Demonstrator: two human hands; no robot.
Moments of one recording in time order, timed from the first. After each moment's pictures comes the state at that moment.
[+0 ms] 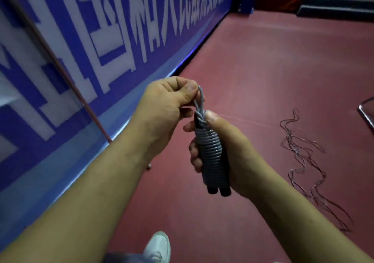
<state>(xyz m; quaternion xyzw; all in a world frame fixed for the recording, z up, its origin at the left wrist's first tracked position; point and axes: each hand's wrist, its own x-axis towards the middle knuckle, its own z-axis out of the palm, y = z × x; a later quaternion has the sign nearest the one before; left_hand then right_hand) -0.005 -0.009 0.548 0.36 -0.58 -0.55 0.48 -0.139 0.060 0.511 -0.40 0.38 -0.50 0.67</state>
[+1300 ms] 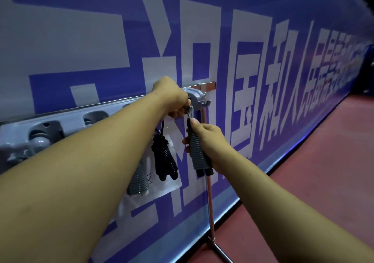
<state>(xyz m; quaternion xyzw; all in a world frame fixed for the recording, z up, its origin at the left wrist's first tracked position) 0.342 -0.180 0.804 0.77 -0.52 -0.11 0.35 0.222 -0.193 0.690 -0.61 0.34 -0.41 0.58</state>
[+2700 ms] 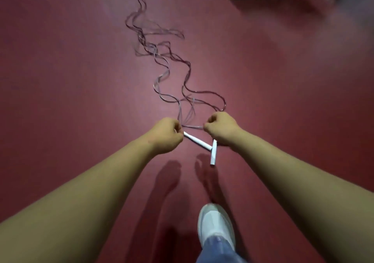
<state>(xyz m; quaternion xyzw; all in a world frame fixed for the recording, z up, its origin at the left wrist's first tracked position) -0.508 0.062 0.130 0.31 -0.84 -0.41 -0.17 -0.629 0.197 0.131 -0.14 0.89 -0.23 0.36</state>
